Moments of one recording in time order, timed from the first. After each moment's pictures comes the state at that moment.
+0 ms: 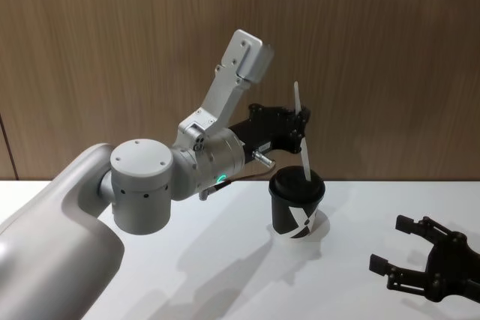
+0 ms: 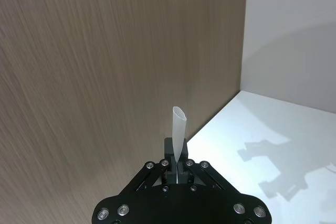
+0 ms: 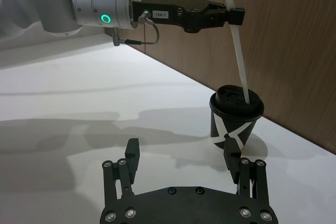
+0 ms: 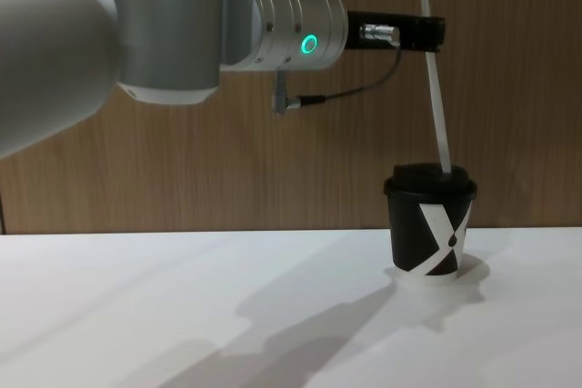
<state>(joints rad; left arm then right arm) -0.81 0.11 0.66 -1.21 -0.44 0.22 -0.31 0.01 0.69 -0.03 -1.77 0.57 0.21 0.77</state>
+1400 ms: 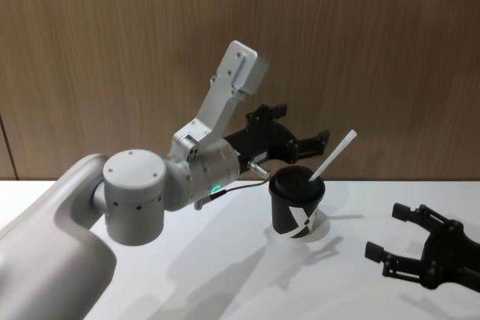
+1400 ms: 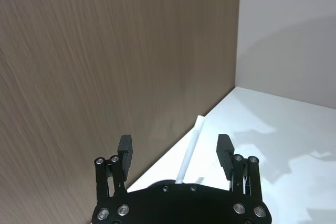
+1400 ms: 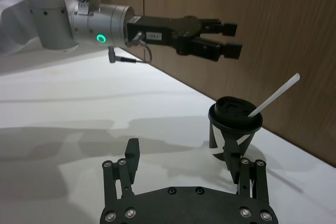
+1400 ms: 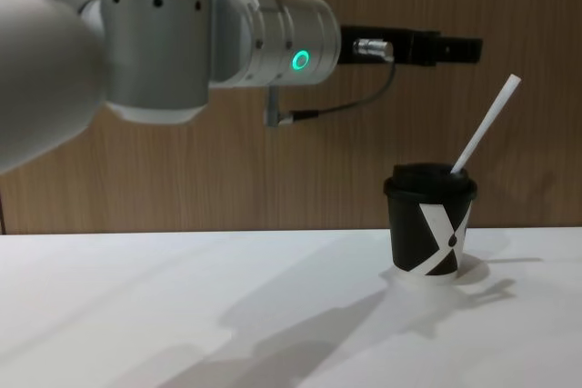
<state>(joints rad) -0.78 0.13 0.65 -1.23 -0.43 0.21 -0.33 0.03 0.68 -0.04 -1.78 0.58 0.21 0.76</state>
